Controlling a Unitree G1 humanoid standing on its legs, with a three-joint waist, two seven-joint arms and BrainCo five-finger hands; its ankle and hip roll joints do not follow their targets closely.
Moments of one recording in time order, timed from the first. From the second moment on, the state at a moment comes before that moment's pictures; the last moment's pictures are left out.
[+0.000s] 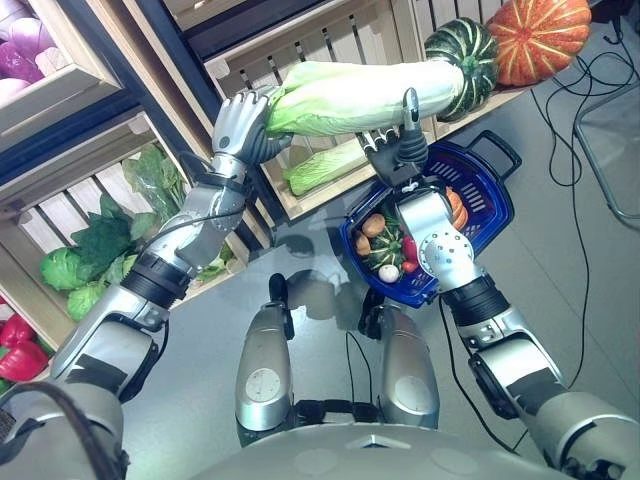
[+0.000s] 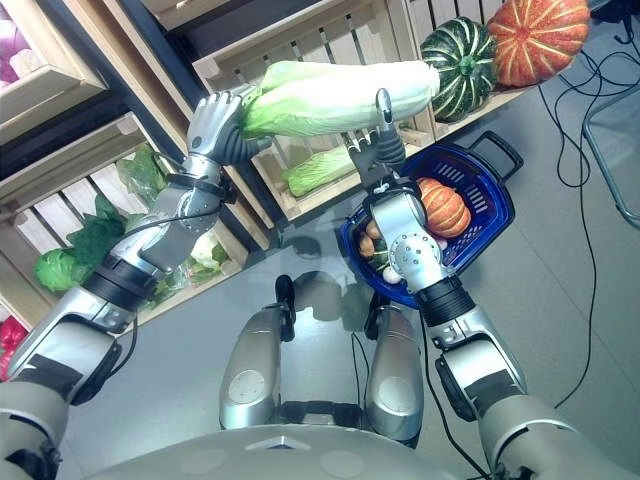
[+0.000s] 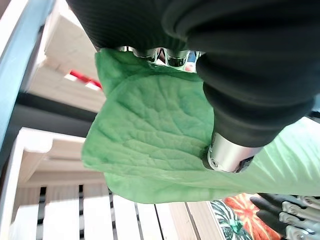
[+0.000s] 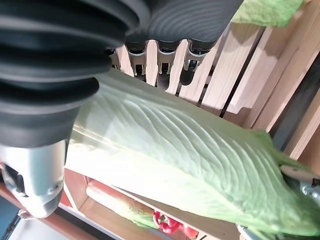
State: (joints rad) left arm -0.69 0.62 -0.53 0.21 0.59 0.04 0.40; right arm -0.61 -0.25 0.35 0.16 1.40 -0.10 -0.34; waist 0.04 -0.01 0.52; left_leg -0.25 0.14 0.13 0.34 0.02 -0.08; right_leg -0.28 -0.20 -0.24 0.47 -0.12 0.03
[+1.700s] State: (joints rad) left arm -0.52 0.67 -0.48 0.28 0.21 0.08 0.43; right arm -0.52 -0.58 0.03 0.07 0.50 -0.41 -0.55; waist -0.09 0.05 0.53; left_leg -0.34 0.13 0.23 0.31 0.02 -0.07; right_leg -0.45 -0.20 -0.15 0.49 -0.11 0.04
